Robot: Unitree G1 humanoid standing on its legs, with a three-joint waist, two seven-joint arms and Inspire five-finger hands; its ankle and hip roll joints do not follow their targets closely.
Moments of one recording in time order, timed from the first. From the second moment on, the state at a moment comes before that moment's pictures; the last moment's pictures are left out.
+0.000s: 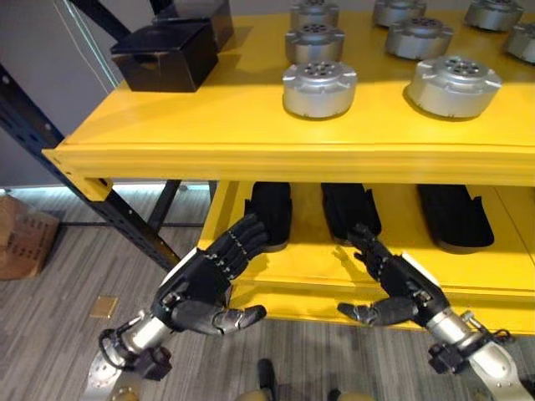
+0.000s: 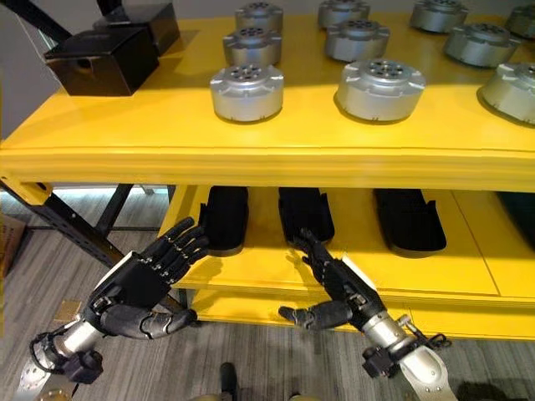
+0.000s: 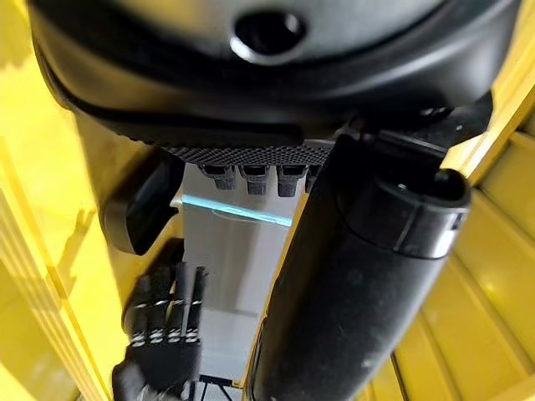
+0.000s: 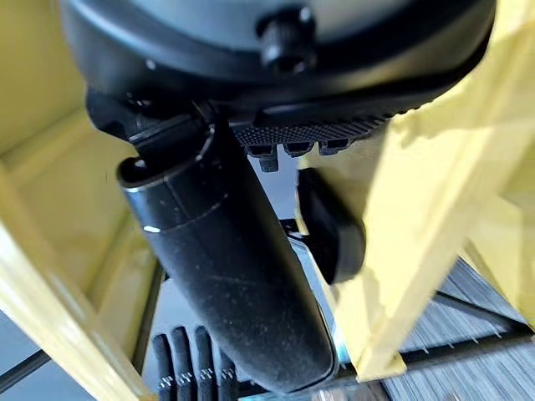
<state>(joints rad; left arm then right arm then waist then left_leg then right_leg) 0.34 0.56 0.00 -0.21 -0.86 -0.27 -0.75 0.36 -0.57 0.00 -0.23 0.48 -0.17 0.43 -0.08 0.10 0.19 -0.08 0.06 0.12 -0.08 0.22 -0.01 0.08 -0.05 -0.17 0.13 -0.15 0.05</state>
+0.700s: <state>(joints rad) 0.23 0.60 -0.08 -0.20 -0.94 -0.18 -0.75 0.24 -0.62 0.17 -0.24 0.44 -0.12 0.66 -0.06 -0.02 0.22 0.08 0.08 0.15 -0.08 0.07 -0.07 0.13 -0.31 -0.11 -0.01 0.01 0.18</state>
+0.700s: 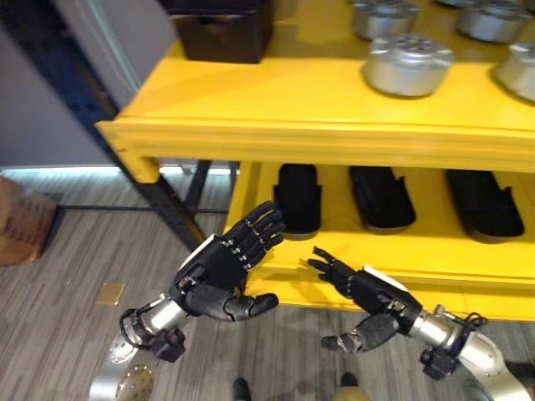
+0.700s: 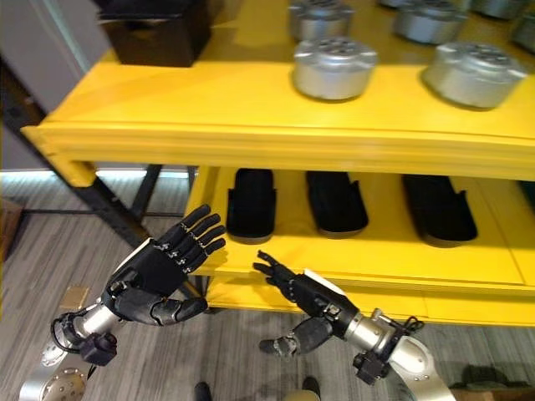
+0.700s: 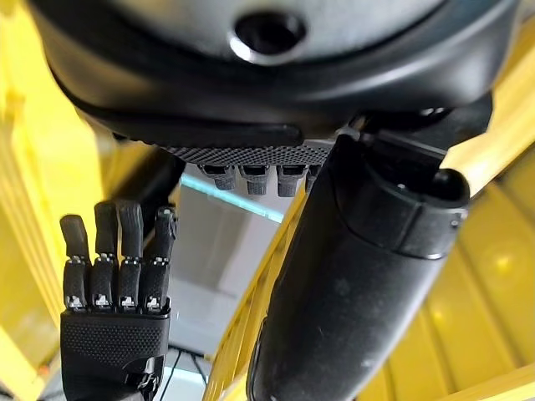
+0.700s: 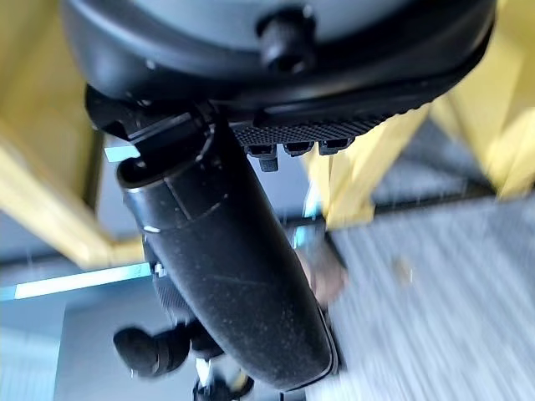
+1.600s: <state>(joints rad) 0.21 0.69 -0.15 -0.21 -0.82 -0.21 -0.65 0.20 -0.73 0.03 -0.20 -0.01 -0.27 0.20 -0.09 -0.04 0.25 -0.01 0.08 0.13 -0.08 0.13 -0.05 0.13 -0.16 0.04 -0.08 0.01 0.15</state>
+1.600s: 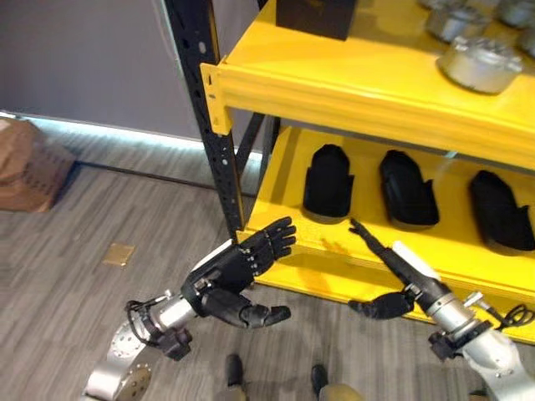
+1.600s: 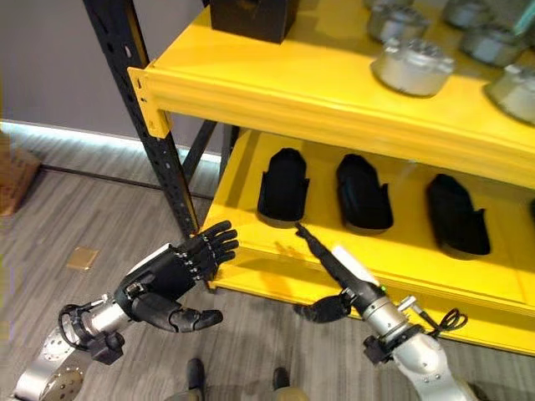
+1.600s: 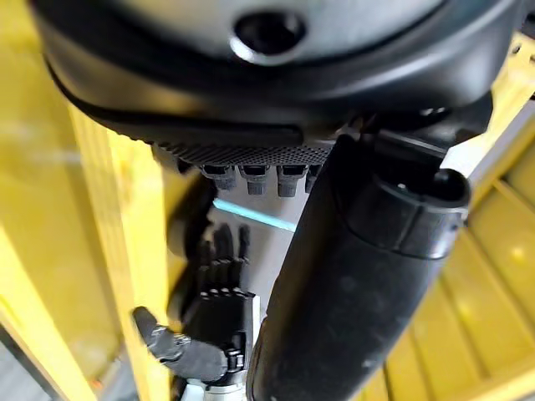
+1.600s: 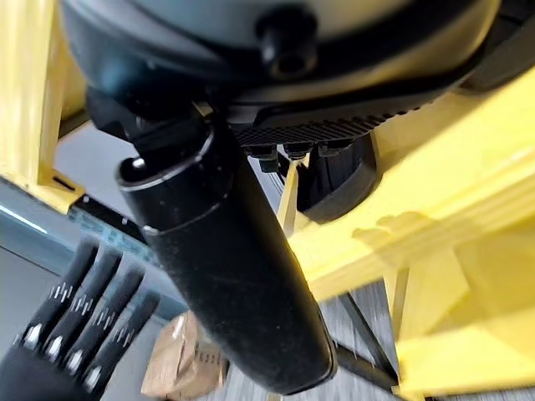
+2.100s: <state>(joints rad) 0.25 0.60 -0.06 -0.21 -0.86 -0.25 -0.59 0.13 -0.74 0.12 -0.19 -0.06 -0.26 0.21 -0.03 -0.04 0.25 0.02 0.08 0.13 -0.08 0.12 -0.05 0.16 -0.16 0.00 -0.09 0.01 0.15</state>
